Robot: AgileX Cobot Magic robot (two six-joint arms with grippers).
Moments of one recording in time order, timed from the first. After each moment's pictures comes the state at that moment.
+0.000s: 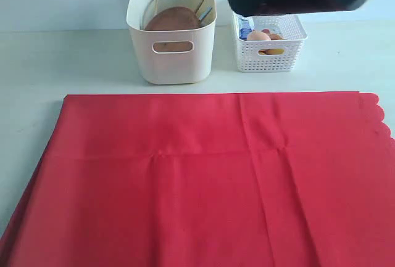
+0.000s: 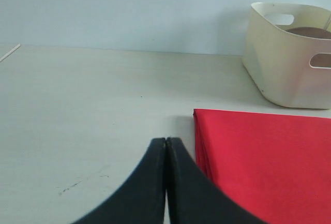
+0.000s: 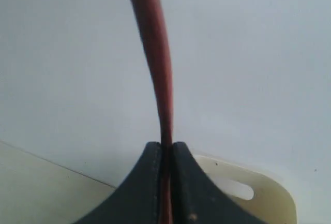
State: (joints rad) left arm -0.02 0.03 0.00 0.02 0.26 -0.08; right arm 0.63 1.95 -1.40 0.34 -0.44 -0.26
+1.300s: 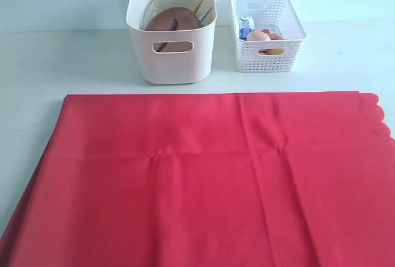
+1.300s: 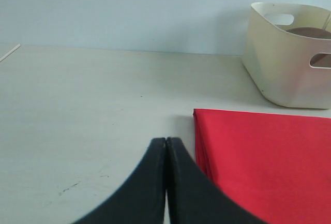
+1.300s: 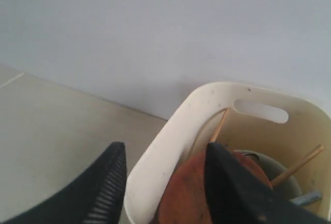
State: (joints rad) left arm -0.02 0.03 0.00 0.02 0.26 -0.08; right arm 0.61 1.92 -1.48 0.50 -0.04 -0.36
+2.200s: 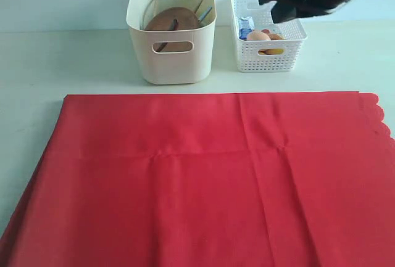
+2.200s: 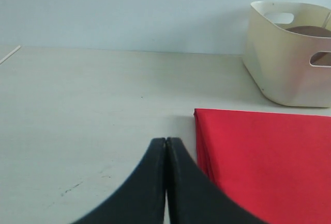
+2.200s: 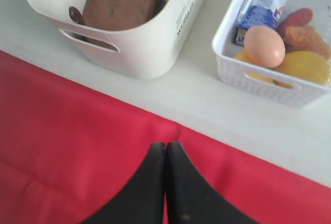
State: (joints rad) left arm -0.02 0.03 0.00 0.02 0.26 -0.06; right arm 0.29 1.57 -1.22 0.38 0.64 -0.29
